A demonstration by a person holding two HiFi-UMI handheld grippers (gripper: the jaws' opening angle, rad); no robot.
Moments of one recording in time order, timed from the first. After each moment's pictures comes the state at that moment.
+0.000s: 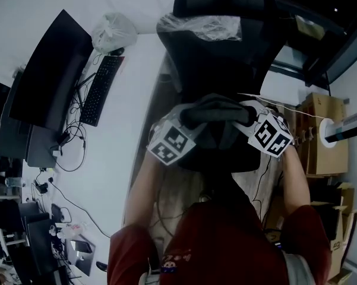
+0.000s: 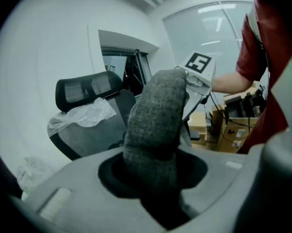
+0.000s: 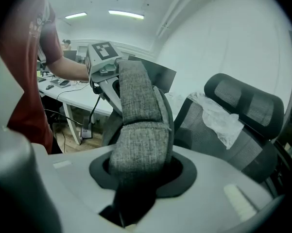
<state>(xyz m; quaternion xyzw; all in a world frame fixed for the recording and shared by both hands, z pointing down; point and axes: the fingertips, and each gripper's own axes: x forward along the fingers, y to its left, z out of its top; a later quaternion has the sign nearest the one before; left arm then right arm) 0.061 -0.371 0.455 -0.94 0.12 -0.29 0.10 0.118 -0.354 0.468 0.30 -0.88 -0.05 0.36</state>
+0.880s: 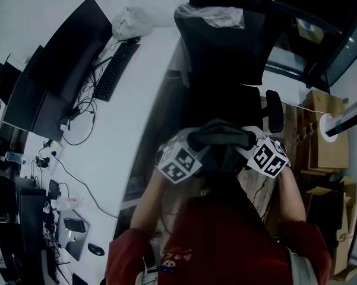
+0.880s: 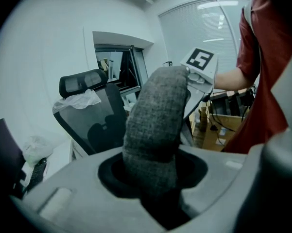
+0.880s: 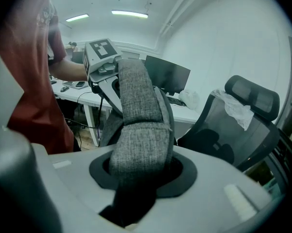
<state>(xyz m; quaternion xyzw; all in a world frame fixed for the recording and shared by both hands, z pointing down) -0.010 -0.159 0.504 -0.93 0.14 -0.32 0.07 0.046 -0.142 0.517 0.28 -0.89 -0.02 0.36</state>
